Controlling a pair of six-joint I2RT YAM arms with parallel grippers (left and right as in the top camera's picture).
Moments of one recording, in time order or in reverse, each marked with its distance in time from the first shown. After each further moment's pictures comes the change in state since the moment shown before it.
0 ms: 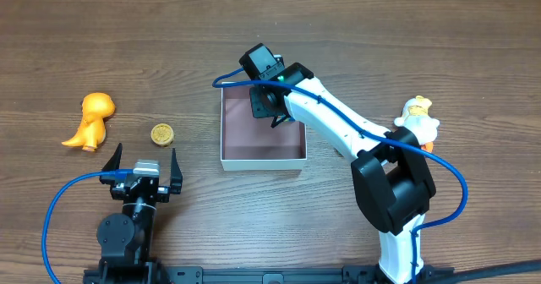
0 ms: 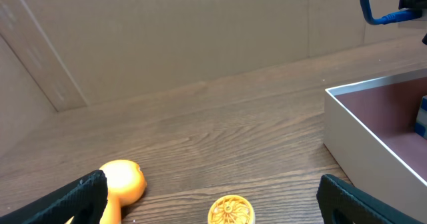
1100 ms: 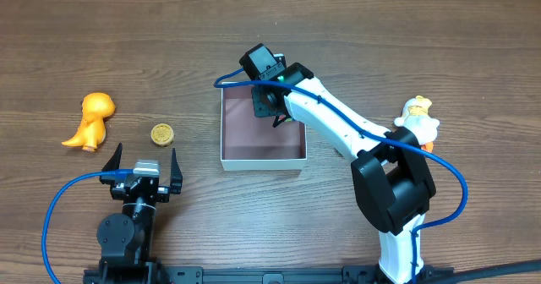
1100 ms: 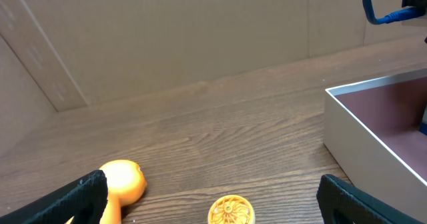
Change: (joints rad) left arm 0.000 0.000 0.000 0.000 0.000 0.000; right arm 0.000 0.000 0.000 -0.007 0.049 0.000
